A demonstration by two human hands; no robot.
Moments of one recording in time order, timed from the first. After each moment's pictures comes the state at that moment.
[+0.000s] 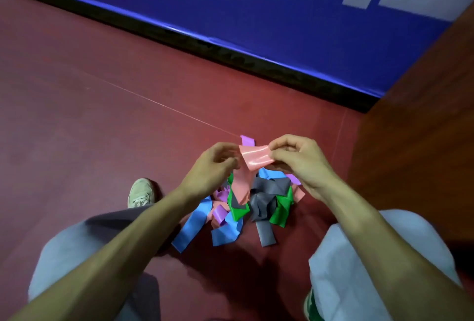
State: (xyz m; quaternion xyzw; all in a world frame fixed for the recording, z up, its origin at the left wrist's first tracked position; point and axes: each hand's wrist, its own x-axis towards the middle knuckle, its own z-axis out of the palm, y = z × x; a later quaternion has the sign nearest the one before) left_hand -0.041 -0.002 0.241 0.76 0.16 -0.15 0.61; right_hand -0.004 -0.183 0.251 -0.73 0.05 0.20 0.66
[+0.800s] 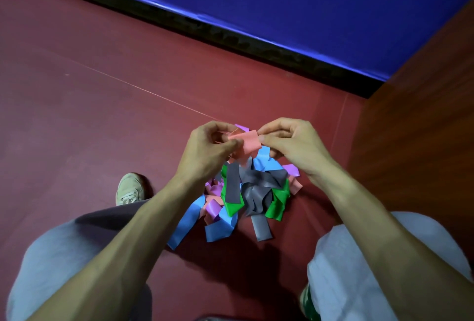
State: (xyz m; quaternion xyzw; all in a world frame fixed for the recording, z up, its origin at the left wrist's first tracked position) left_hand -0.001 -0.017 0.239 0.77 0.17 -0.08 0.61; right_hand 0.034 -0.185 0.234 -0.78 0.03 0.20 0.60
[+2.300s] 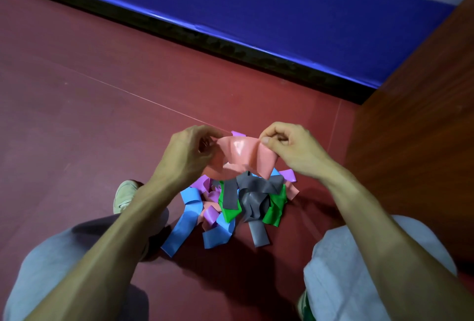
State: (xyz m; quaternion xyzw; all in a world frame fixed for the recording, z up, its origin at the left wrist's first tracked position) left_hand 0.002 0.014 0.247 0.94 0.01 -0.04 0.35; right_hand 0.050 -0.203 0.220 -0.86 -0.13 0.15 0.47
